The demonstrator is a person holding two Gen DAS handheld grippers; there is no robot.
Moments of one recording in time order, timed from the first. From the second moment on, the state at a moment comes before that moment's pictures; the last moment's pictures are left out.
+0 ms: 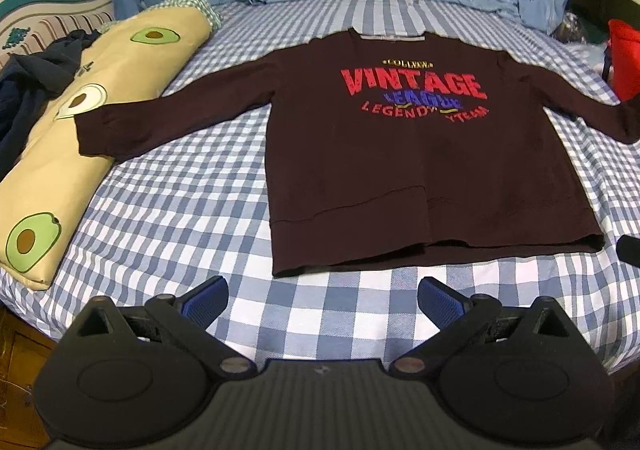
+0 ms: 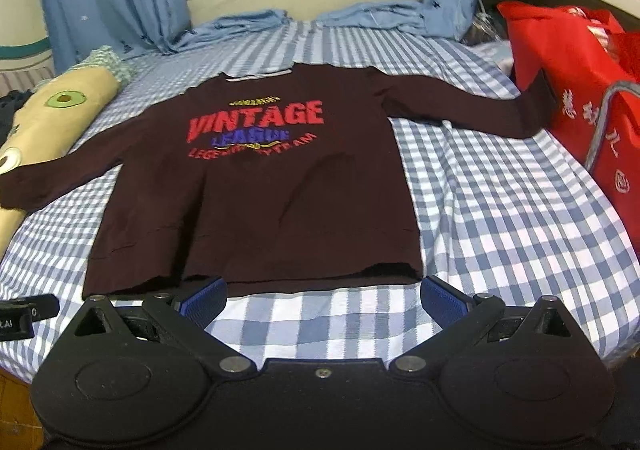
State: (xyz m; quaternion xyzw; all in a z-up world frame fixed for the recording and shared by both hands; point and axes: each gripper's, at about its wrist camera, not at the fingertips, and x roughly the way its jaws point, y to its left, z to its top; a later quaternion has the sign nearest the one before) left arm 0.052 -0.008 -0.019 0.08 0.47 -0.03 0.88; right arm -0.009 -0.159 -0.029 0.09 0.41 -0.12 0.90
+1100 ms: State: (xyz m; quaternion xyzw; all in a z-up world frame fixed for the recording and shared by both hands) left arm 0.231 -0.190 -0.030 0.11 0.53 -0.03 0.84; right arm 0.134 -0.392 -0.062 0.18 0.46 -0.24 0.83
